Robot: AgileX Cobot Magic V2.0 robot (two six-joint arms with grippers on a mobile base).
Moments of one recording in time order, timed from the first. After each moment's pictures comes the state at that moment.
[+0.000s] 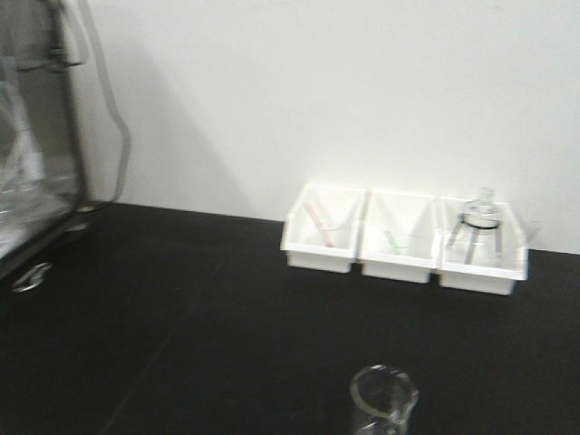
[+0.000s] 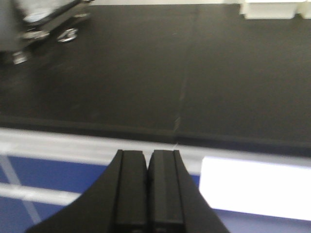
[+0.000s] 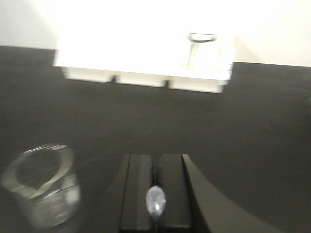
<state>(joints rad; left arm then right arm) -0.07 -0.01 0.03 -0.02 0.01 0.05 0.07 0.71 -0.45 -0.34 0.12 0.37</state>
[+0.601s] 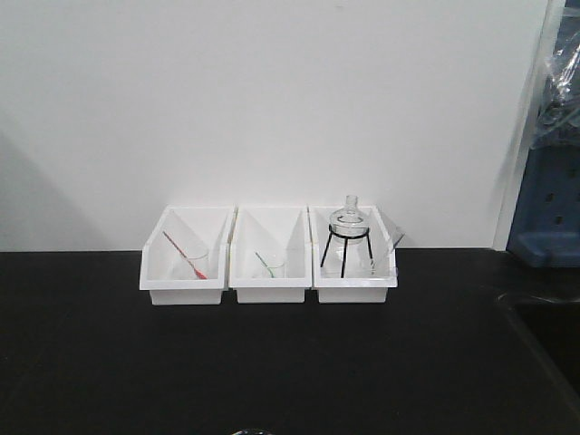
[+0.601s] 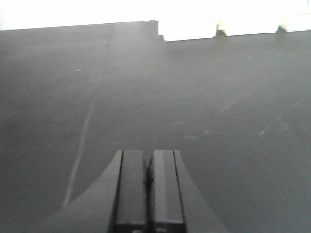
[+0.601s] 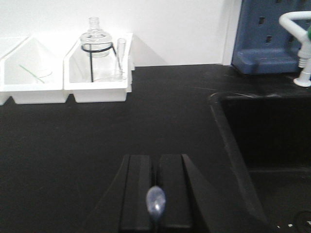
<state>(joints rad) -0.07 -0.01 0.03 -0.02 0.01 0.05 0.07 0.71 -0.45 -0.34 0.12 0.37</state>
